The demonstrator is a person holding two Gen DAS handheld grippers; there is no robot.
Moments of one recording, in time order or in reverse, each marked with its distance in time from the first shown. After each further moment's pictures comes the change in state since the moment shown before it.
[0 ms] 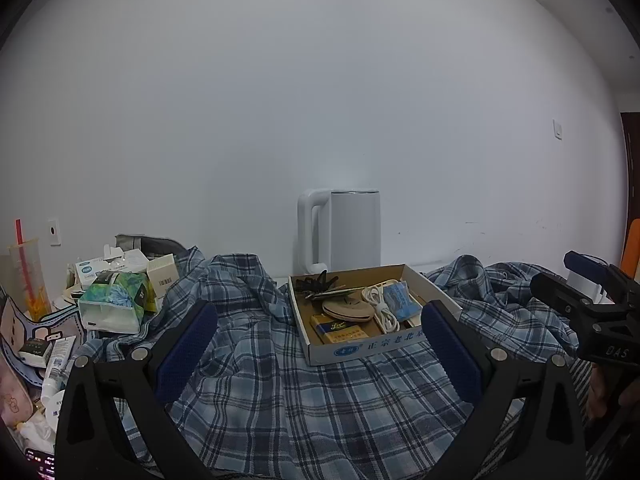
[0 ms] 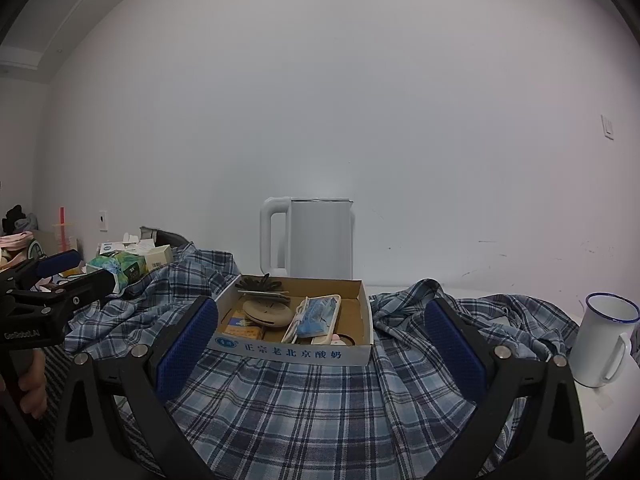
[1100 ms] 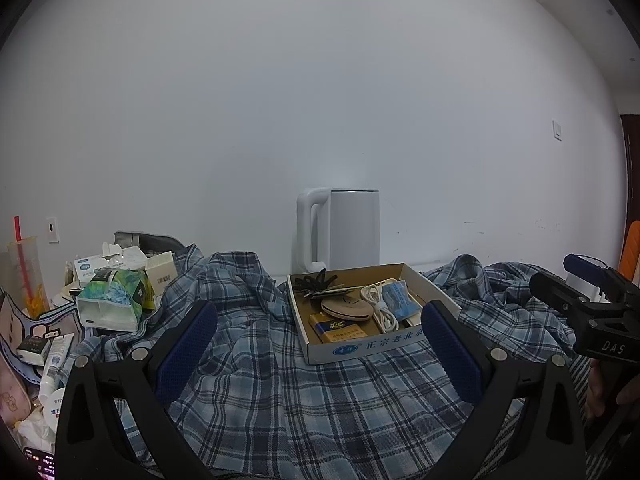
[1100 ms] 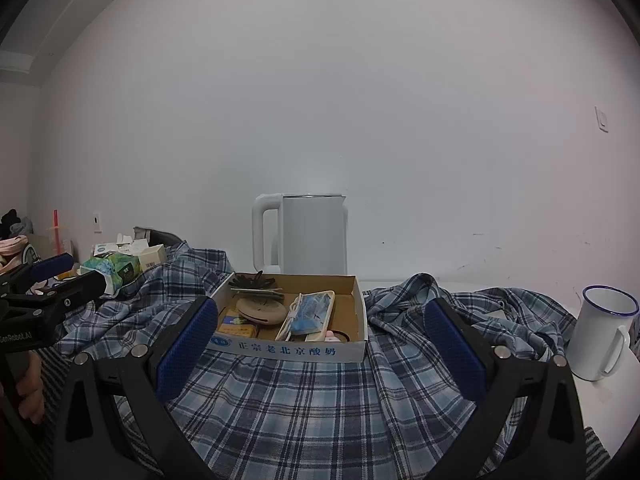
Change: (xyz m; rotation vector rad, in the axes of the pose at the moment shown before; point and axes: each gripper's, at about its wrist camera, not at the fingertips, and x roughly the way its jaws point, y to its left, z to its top) left arm 0.001 0.000 -0.001 0.002 0.002 -0.006; right arm 0.002 -0.004 -0.001 0.018 0.016 -0.022
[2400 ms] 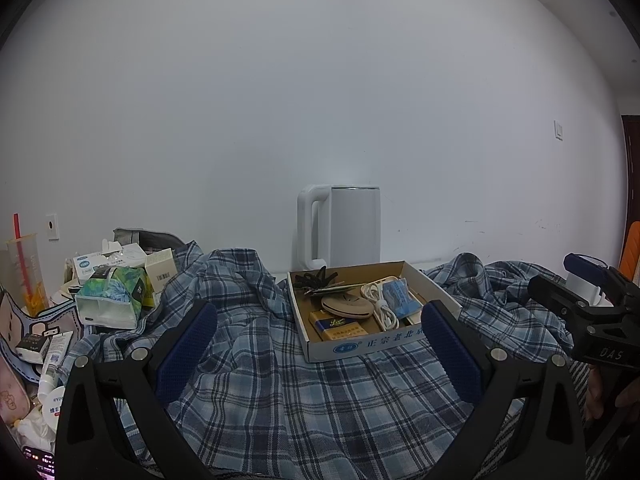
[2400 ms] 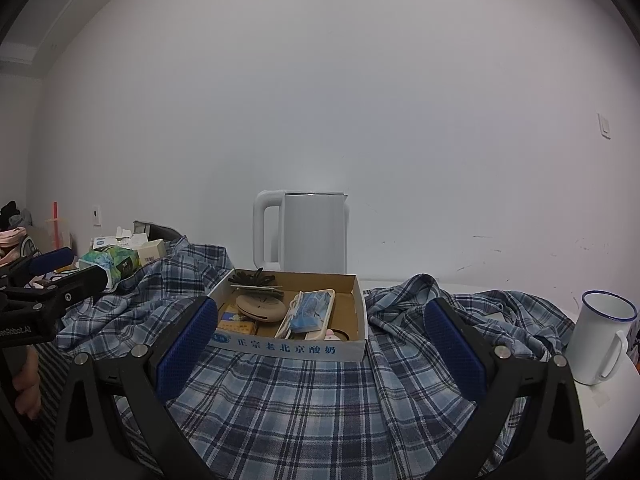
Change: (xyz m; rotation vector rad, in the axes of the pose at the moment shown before) left arm 0.002 0.000 -0.001 -0.003 0.006 0.003; right arm 0.003 0.002 -0.001 -0.016 0.007 -0.002
